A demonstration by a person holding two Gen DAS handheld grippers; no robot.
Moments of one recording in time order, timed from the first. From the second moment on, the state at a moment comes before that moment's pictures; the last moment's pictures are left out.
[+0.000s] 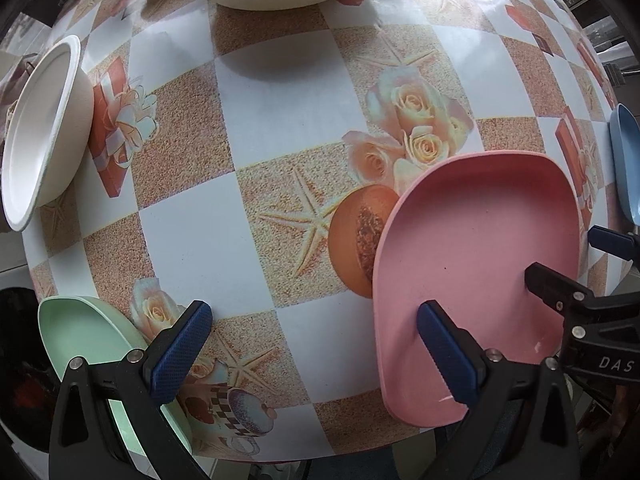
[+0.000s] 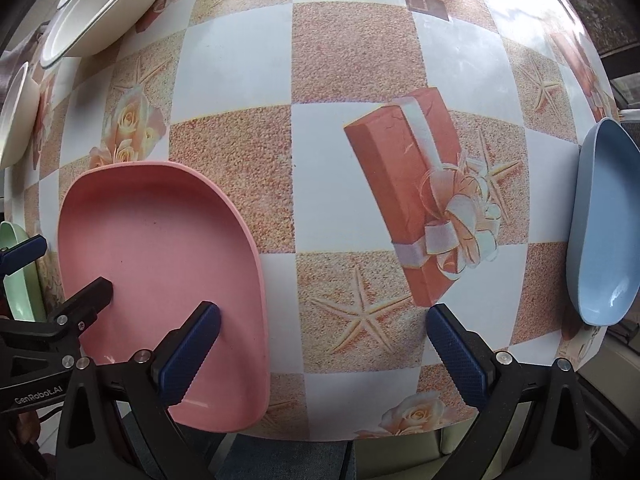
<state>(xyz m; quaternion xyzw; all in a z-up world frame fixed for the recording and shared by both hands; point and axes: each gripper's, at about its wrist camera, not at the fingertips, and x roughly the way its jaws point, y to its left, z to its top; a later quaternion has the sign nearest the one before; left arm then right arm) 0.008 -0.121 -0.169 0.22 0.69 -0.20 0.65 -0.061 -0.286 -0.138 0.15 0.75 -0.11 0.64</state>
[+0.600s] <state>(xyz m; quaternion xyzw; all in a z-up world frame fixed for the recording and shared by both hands) -0.004 -0.105 -0.167 0.19 0.74 -0.19 0.62 -0.070 -0.287 -0.116 0.15 0.73 -0.11 0.66</state>
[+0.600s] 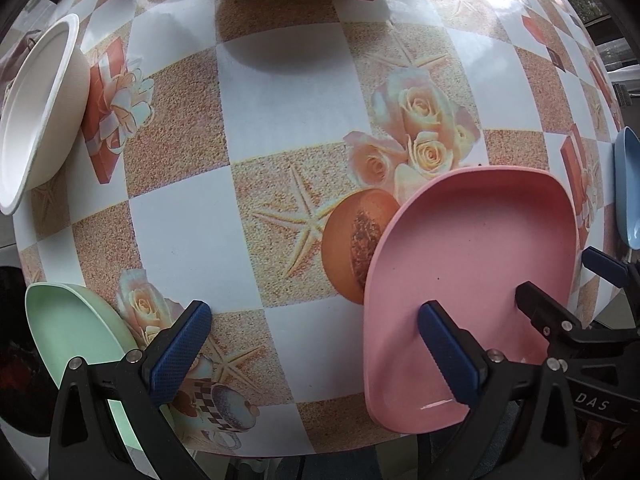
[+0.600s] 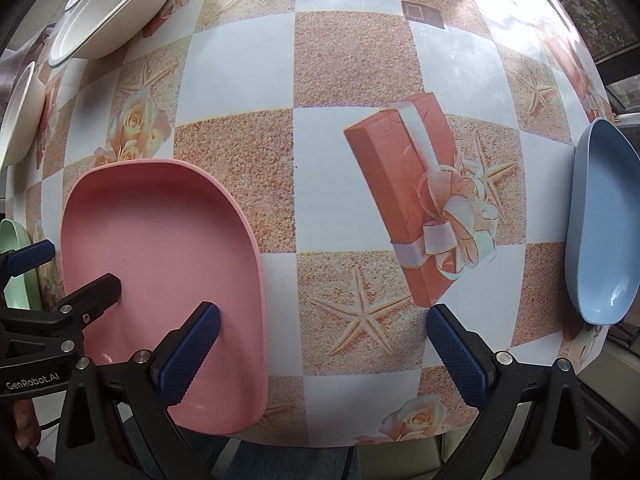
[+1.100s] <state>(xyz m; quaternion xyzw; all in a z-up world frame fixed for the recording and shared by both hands) -0.021 -0.160 -0.146 0.25 0.70 -0.26 0.61 -0.086 -0.272 -0.082 0.21 0.72 -0.07 0.65</state>
